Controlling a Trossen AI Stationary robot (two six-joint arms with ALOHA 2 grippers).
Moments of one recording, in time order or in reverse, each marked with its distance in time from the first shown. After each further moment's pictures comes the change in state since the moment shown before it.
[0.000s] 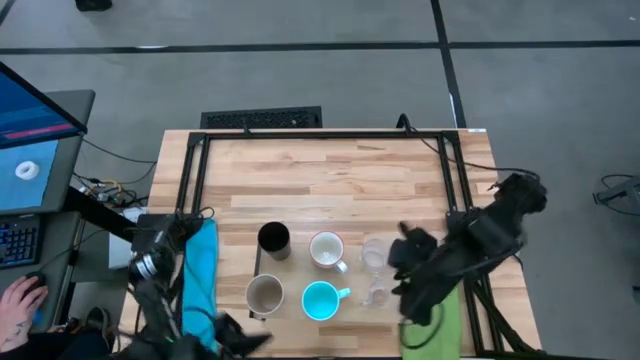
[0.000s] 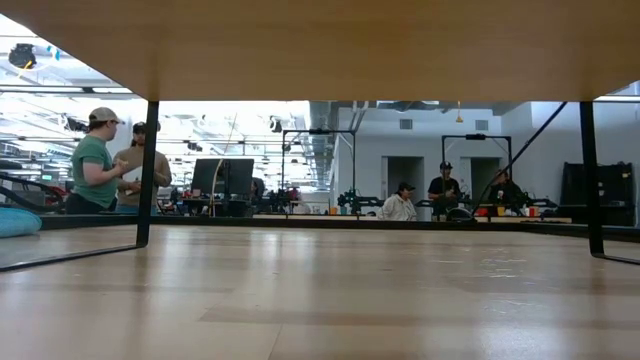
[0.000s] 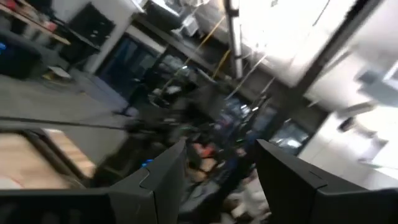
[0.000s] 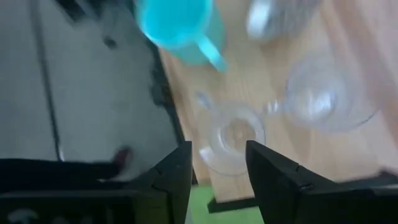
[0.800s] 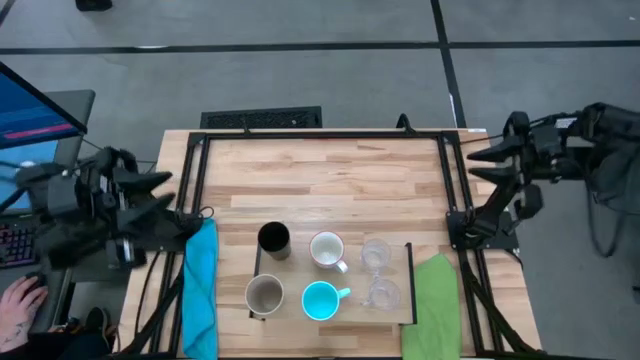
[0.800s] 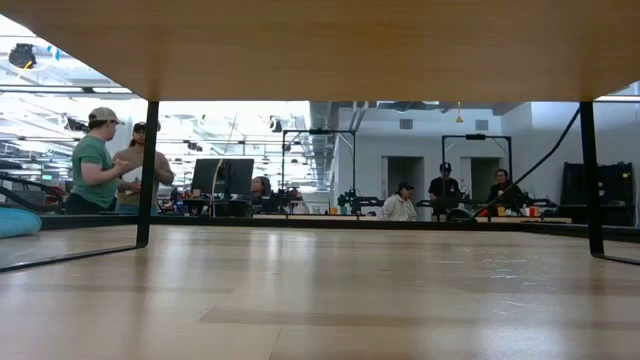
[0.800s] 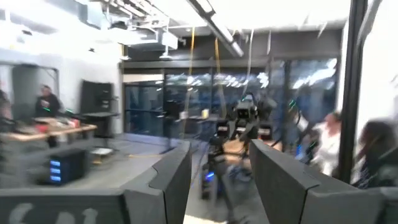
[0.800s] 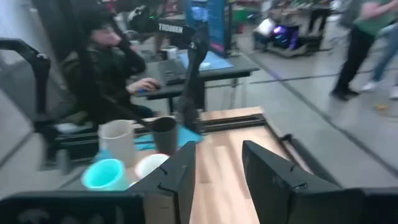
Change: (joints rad) left arm -0.073 -0.970 -0.606 -0.468 -0.027 0.564; right arm 0.481 -0.592 -0.052 -0.107 1.052 -0.349
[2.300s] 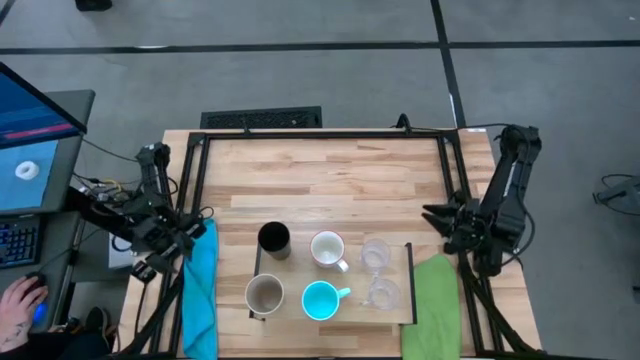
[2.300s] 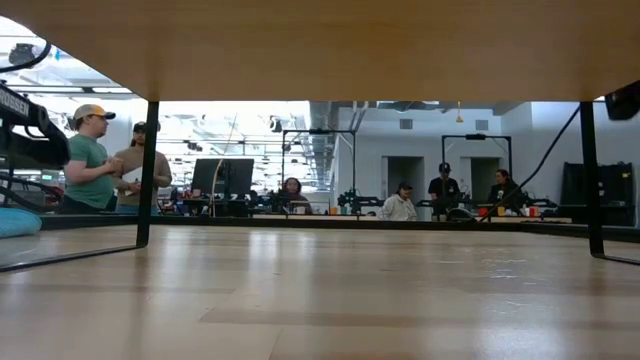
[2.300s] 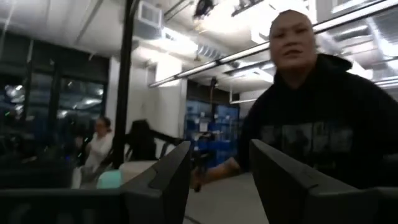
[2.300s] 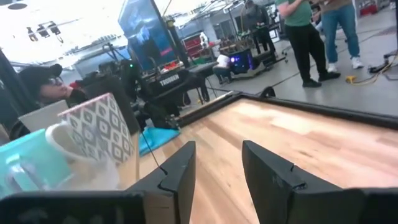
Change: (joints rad) left arm -0.080 -1.229 -1.522 -0.527 0.851 -1.081; right arm 0.058 -0.413 -1.648 0.407 0.387 1.170
